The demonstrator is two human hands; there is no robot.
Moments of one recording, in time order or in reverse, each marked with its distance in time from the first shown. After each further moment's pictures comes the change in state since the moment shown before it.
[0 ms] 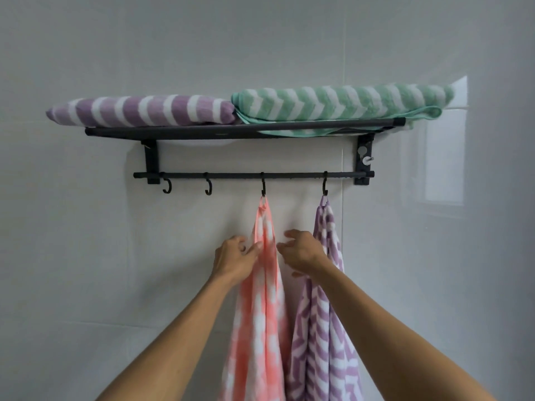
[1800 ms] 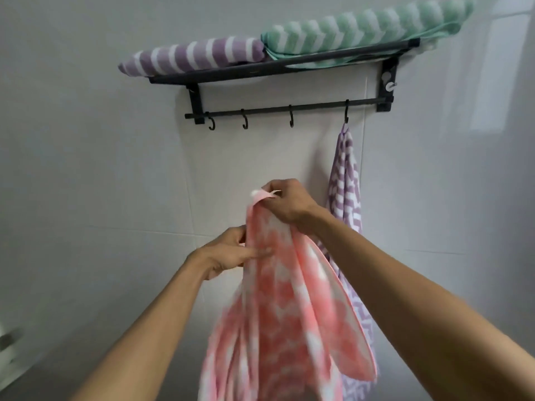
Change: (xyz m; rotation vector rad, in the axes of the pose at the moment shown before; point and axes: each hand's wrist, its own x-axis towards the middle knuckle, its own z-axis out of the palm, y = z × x) left_hand -0.217 -0.020 -0.114 -0.203 -0.606 -0.220; right_hand -0.172 -0.045 0.036 0.190 -0.210 -0.233
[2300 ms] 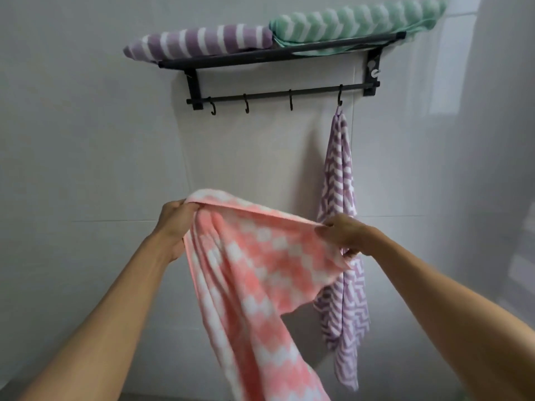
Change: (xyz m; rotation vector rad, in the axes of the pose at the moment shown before) left_hand -0.079 -0.034 -0.107 -0.349 0.494 0.043; right_hand -0.105 0.046 0.001 -0.388 -0.097 0.540
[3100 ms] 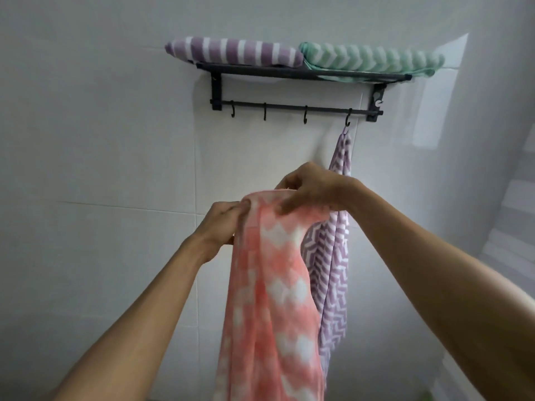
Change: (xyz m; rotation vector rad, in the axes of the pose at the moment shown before) left_hand -0.051 -0.002 0.002 0.081 -0.357 0.121; right_hand -0.090 -0.163 -0.019 -0.116 -0.007 -0.414
